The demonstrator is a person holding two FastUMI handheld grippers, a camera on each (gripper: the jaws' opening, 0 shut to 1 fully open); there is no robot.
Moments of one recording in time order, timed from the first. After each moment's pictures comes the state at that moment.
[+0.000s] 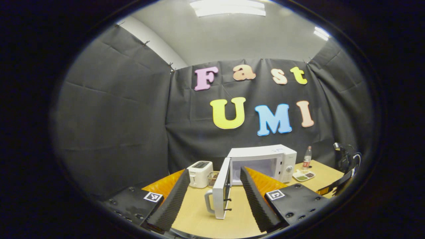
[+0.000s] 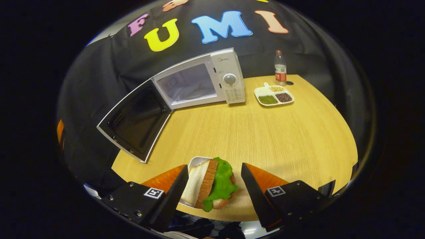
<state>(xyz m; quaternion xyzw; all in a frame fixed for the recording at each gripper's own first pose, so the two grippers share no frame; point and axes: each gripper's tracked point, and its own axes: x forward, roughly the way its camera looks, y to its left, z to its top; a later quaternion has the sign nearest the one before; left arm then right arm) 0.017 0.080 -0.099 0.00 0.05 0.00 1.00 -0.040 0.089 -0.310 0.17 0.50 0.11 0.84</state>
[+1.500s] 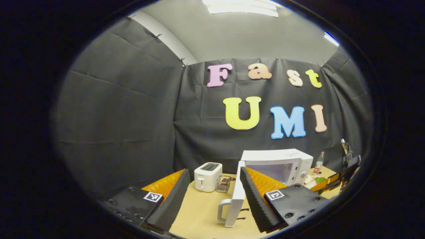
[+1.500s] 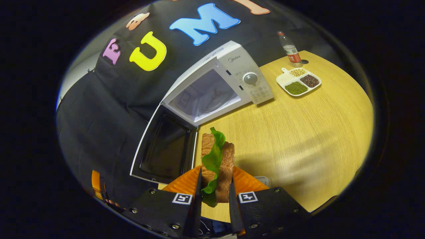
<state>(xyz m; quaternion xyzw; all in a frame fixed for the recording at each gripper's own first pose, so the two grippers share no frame) 0.092 0.144 -0.128 -0.03 0.06 0.03 1.00 0.062 0.176 -0.255 0.34 0.47 0.11 0.81</state>
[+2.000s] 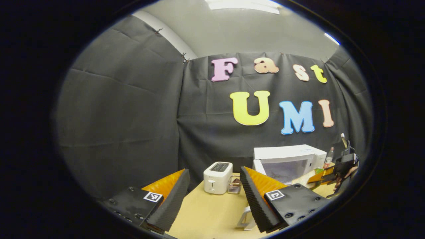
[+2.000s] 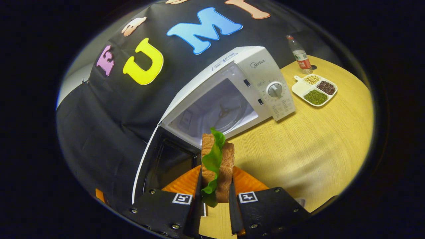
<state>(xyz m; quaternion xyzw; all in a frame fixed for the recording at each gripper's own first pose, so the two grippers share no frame) 0.146 0.206 -0.150 -0.02 0.08 0.04 1.00 0.157 0.234 -0.272 0.37 0.41 0.06 0.83</state>
